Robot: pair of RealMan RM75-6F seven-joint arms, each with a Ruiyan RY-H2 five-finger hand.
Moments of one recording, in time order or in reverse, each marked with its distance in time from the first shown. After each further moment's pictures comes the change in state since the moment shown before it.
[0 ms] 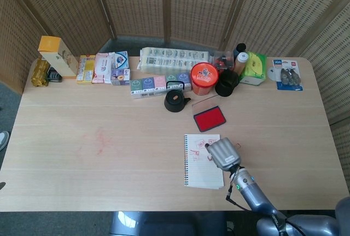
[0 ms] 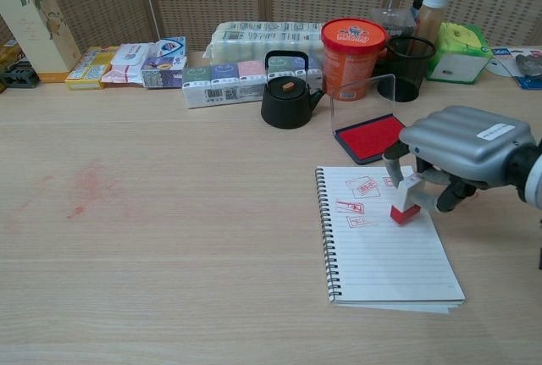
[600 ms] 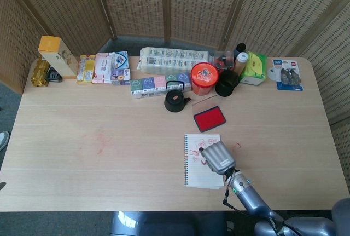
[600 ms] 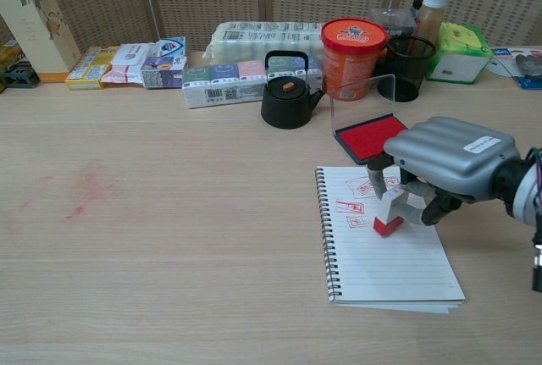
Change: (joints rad) left arm -0.004 -0.003 0.000 -0.004 -0.004 -0.007 0.012; right arm -0.018 -0.032 -0.006 0.009 -0.074 -0.011 0.040
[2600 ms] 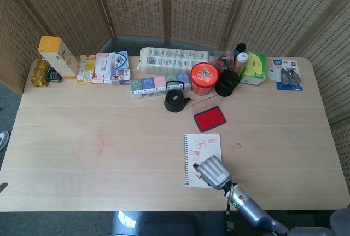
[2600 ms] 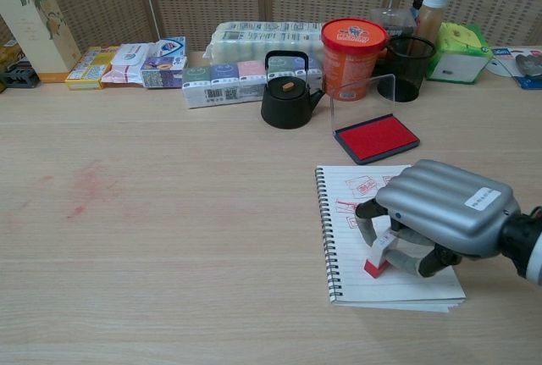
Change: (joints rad) left arm -0.001 -0.007 0.003 -0.003 -0.004 -0.006 0.016; right arm -0.092 -0.051 -0.071 0.105 -0.249 -0.036 0.126
